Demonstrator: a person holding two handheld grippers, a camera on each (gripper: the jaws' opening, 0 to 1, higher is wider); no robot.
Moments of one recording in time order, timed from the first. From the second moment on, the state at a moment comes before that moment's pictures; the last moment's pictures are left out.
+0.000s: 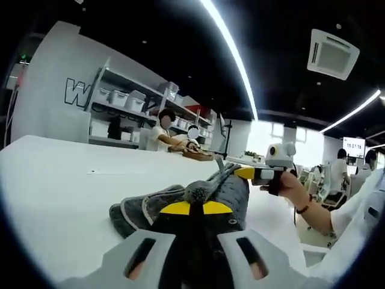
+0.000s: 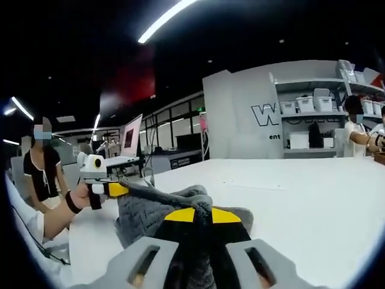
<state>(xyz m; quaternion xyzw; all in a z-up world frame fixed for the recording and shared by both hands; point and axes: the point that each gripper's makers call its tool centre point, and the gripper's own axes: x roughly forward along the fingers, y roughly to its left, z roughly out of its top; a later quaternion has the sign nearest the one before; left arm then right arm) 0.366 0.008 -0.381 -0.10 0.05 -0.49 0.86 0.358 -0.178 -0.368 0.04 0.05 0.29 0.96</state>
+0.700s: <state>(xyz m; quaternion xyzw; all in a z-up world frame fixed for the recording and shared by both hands) 0.330 -0.001 -0.383 -0.10 0.04 -0.51 0.85 0.336 -0.175 -0.372 0.04 0.04 0.30 0.95</state>
